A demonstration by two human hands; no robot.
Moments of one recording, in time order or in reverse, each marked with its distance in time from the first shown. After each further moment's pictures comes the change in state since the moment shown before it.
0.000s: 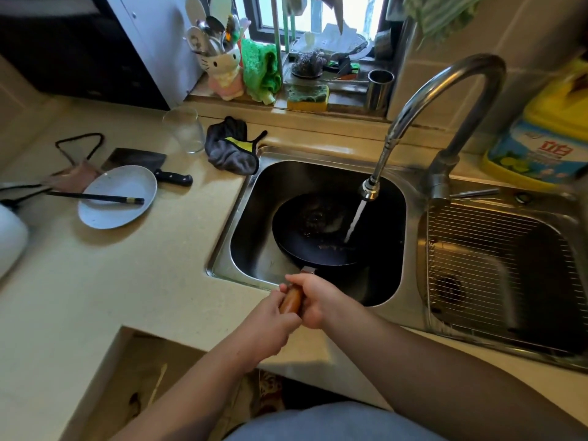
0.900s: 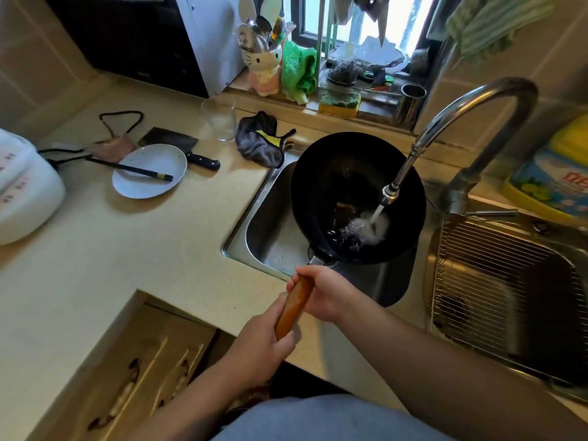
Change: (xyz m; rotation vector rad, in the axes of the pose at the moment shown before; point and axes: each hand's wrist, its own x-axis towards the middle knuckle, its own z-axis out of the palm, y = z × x) left_hand -0.017 -0.074 0.015 0.206 0.215 0.396; right_hand -0.032 0.007 -0.002 -0.072 -0.158 -0.126
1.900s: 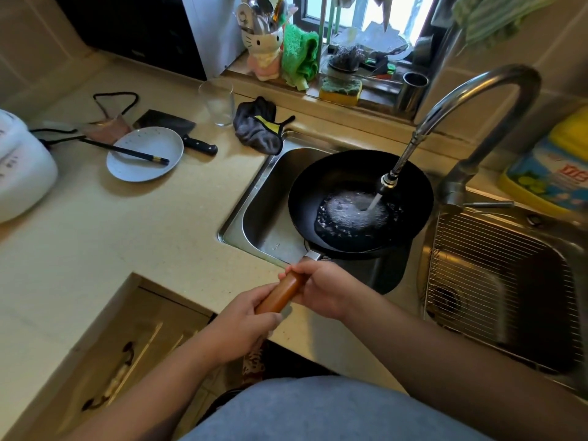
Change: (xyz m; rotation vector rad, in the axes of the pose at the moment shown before) left_hand -0.010 0.016 -0.033 -0.335 -0.175 -0.111; right_hand -0.005 0.010 -0.012 -0.116 -0.082 -0.051
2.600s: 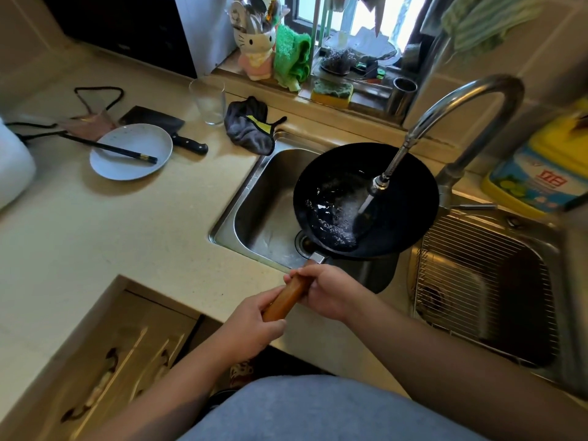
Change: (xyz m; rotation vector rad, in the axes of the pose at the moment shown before) left_hand 0.016 -0.010 0.018 0.081 0.064 0.017; right_hand -0.006 -0.003 -0.011 -0.038 0.075 -0.027
